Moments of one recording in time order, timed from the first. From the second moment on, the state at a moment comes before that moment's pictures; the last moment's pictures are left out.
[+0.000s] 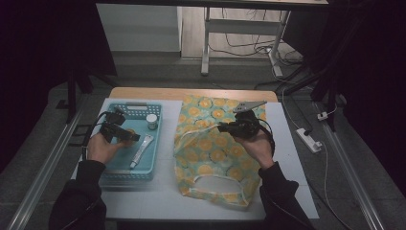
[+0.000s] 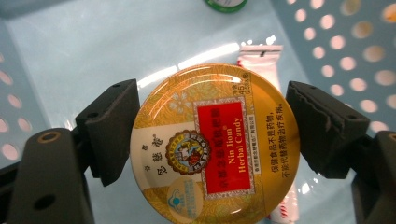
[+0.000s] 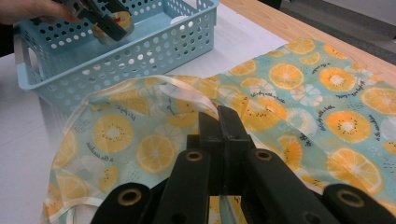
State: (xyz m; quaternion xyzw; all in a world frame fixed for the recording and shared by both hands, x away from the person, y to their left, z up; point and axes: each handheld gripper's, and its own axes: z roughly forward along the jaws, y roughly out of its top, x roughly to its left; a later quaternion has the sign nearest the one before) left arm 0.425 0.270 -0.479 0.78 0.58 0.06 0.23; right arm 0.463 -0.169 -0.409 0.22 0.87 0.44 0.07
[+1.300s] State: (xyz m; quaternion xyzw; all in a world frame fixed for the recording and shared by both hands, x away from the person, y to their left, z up) left arm 0.397 0.218 -0.427 0.82 0.48 0.06 0.31; right arm 0.464 -0.170 -0.410 0.23 0.86 0.45 0.07
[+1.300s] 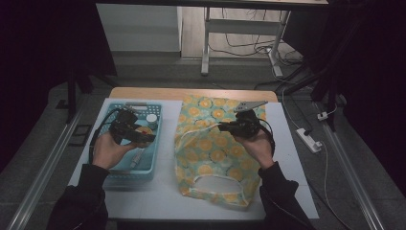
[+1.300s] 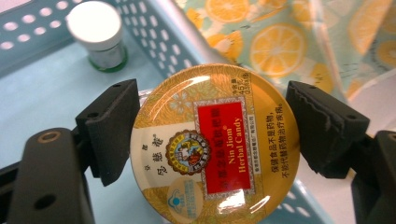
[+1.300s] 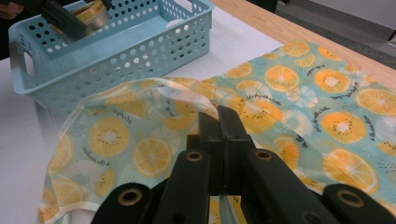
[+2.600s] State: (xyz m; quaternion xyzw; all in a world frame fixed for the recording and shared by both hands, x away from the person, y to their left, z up) left arm 0.374 0.137 -0.413 0.87 0.37 0.04 0.33; right arm 0.465 -0.170 -0.413 0.23 0.86 0.45 0.07
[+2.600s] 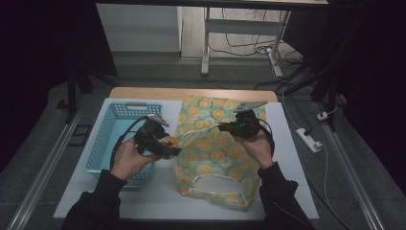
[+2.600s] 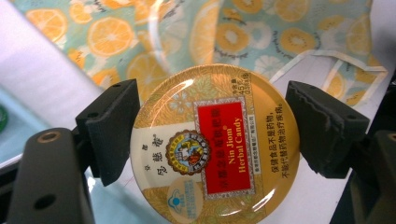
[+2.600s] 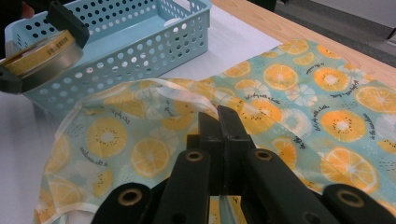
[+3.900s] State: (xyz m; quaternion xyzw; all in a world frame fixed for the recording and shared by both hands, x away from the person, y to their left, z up) left arm 0.391 0.025 -0.436 0.90 0.28 0.01 0.33; right arm 0.466 -0.168 -0.414 0.23 0.86 0.45 0.08
